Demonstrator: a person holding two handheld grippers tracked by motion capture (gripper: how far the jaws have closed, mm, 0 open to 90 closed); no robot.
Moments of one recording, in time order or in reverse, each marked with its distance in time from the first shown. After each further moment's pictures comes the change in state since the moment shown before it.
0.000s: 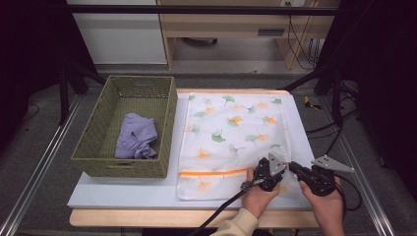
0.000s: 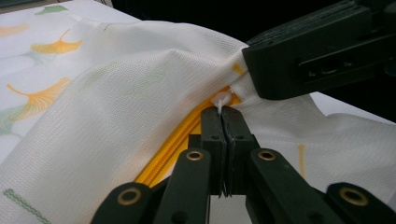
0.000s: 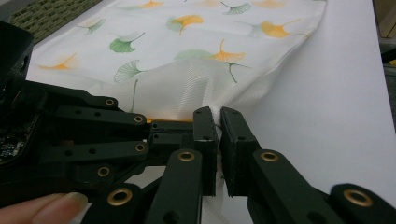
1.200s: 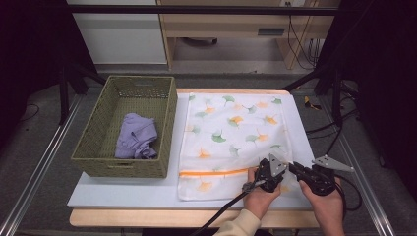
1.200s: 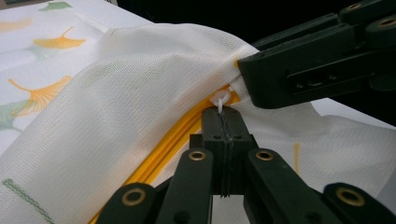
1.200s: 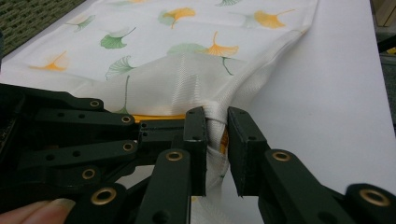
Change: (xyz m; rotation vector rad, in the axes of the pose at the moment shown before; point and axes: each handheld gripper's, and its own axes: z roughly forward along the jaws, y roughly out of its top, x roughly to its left) left arm -0.005 -0.001 0.002 -0.001 0.016 -0.018; right arm -0.005 -0.003 0.004 0.020 -0.013 0.034
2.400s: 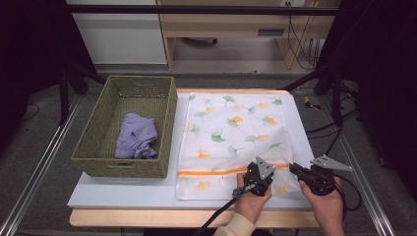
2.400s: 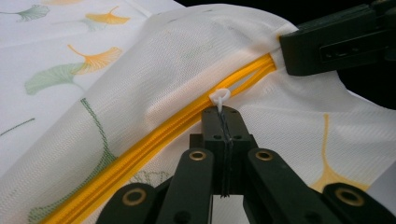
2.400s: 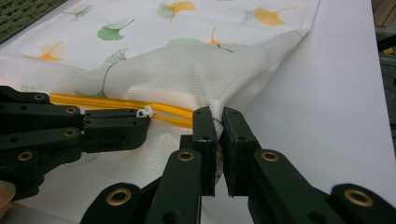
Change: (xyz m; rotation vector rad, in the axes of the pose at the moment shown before) left arm 0.007 -0.011 -0.031 0.020 0.087 -0.092; right arm 0.002 0.001 0.000 0.024 -0.011 -0.029
